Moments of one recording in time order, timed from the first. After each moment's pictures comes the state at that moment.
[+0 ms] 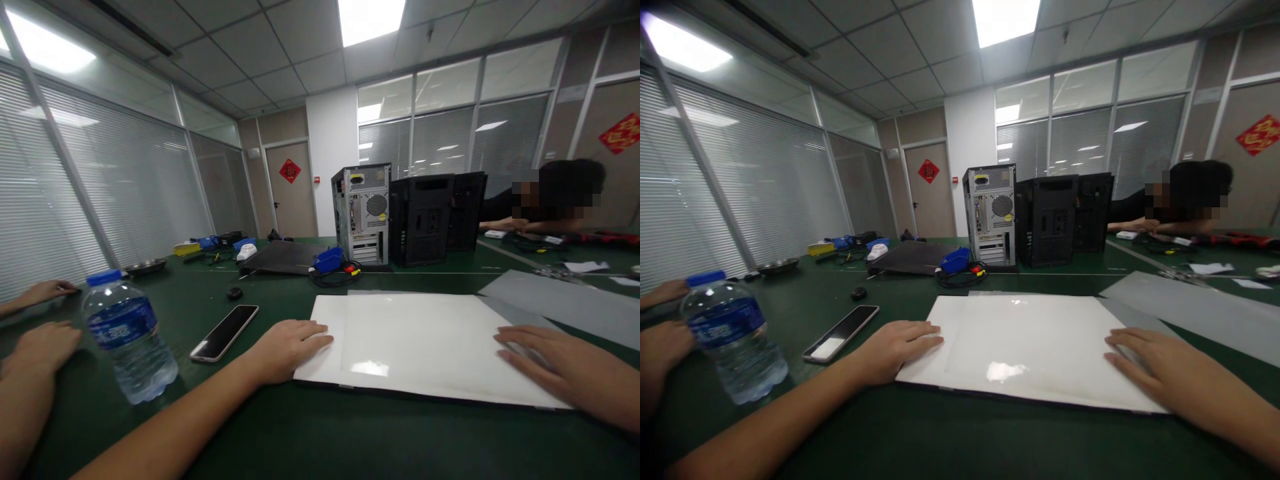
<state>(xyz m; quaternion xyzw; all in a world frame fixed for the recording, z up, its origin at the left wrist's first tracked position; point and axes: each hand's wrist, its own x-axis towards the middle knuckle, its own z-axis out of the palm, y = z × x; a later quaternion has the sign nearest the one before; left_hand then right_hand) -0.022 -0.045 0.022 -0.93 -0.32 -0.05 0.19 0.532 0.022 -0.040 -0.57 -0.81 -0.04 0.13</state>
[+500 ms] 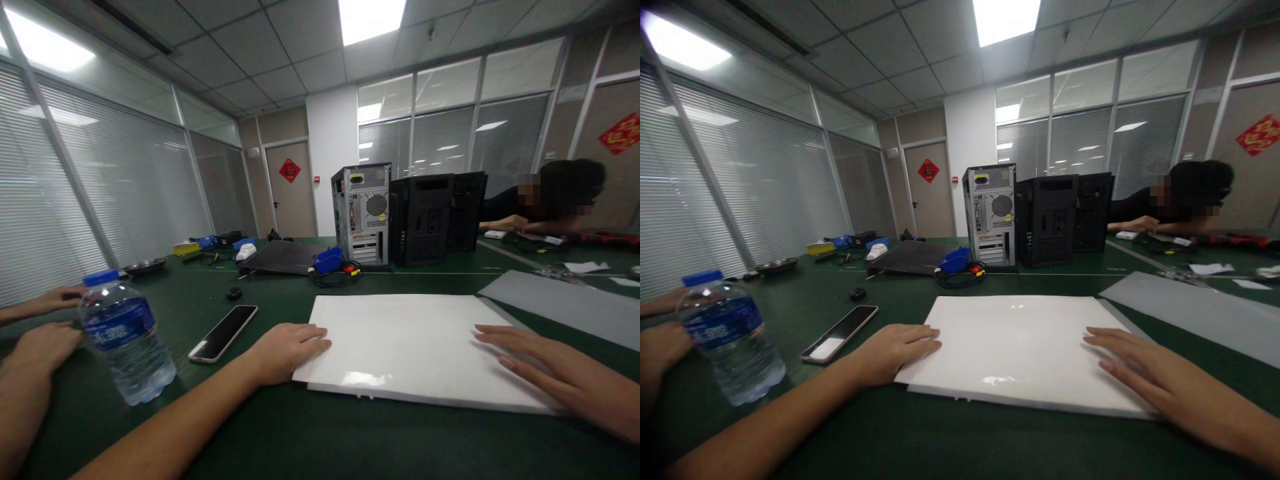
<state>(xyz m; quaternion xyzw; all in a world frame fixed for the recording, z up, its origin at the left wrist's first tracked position) -0.022 -0.042 0.020 -0.94 -0.30 -0.05 0.17 0.512 -0.002 -0.028 -0.52 -0.84 0.06 0.16</state>
